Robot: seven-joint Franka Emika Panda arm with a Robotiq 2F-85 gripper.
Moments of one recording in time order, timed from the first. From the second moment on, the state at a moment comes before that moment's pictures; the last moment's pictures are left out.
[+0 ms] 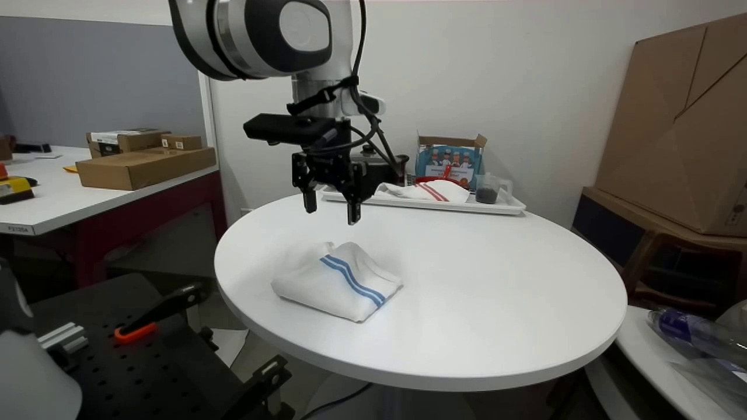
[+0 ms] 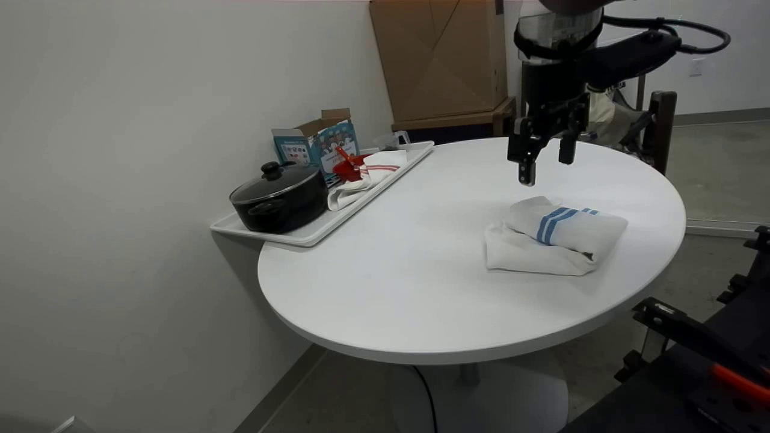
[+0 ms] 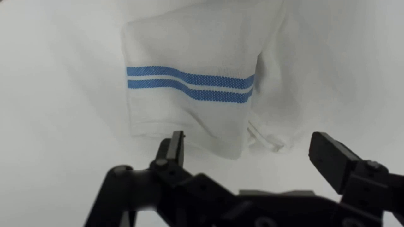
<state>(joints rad) 0.01 -0.05 0.02 -2.75 -0.06 2.81 -0.03</state>
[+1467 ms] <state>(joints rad) 0.11 0.35 -0.04 -2.63 -0.16 2.96 -0.02</state>
